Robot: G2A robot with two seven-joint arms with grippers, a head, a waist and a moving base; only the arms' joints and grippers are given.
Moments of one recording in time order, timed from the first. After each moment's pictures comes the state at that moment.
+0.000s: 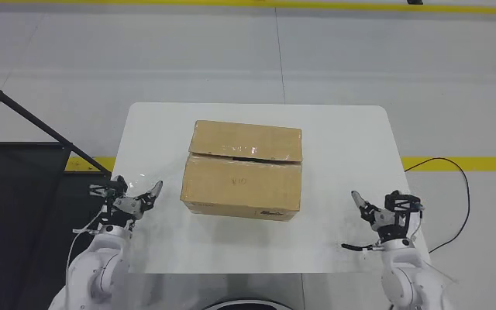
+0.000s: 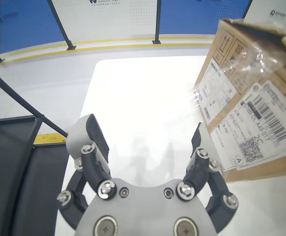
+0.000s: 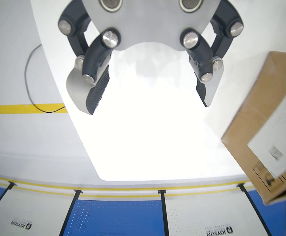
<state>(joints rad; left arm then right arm) 1.73 -1.16 -1.65 -1.83 1.07 -0.03 -0.01 -1.69 -1.17 1.62 -1.85 -1.07 -0.02 0.05</state>
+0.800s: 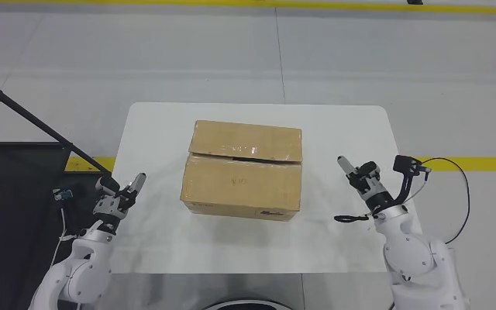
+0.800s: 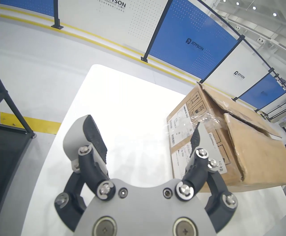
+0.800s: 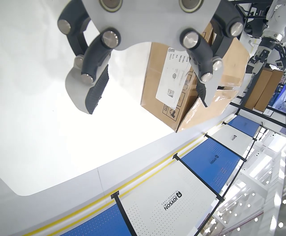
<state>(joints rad) 1.81 -1.17 -1.77 -1.96 0.73 -0.09 -0.02 -1.48 -1.18 1.57 -1.93 -0.57 0.00 0.33</state>
